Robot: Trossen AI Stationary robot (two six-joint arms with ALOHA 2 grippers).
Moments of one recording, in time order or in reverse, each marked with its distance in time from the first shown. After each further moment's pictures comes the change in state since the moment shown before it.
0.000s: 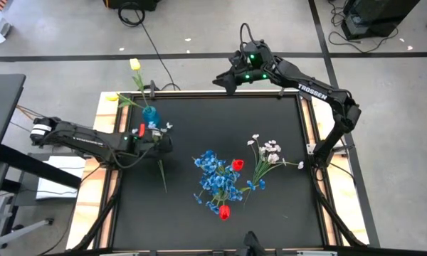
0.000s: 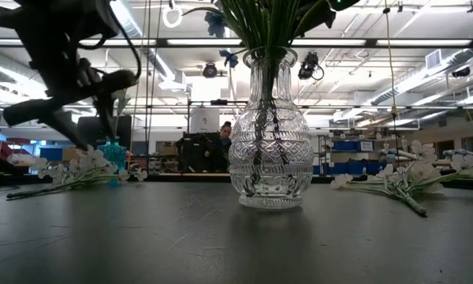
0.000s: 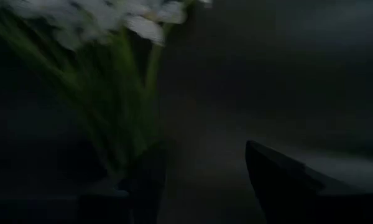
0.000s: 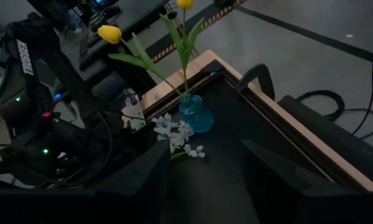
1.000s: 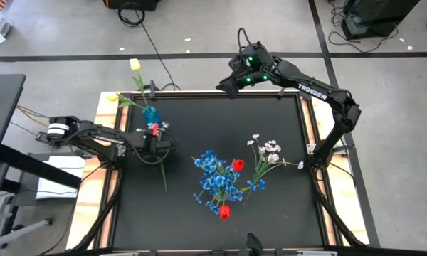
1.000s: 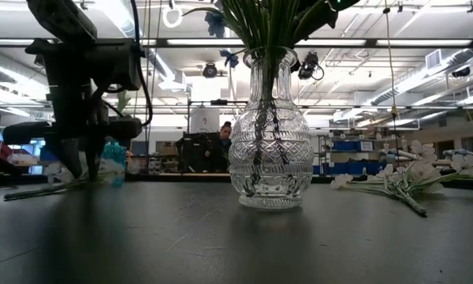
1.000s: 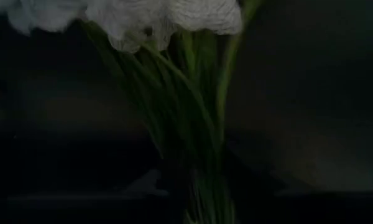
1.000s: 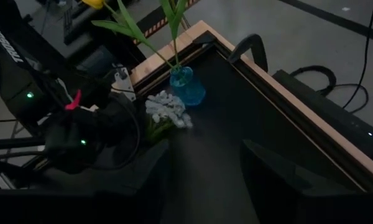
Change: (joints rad) left arm 0.136 0.289 0.000 0.007 0.097 0.033; right arm 0.002 0.000 0.000 -0.119 0.002 -0.050
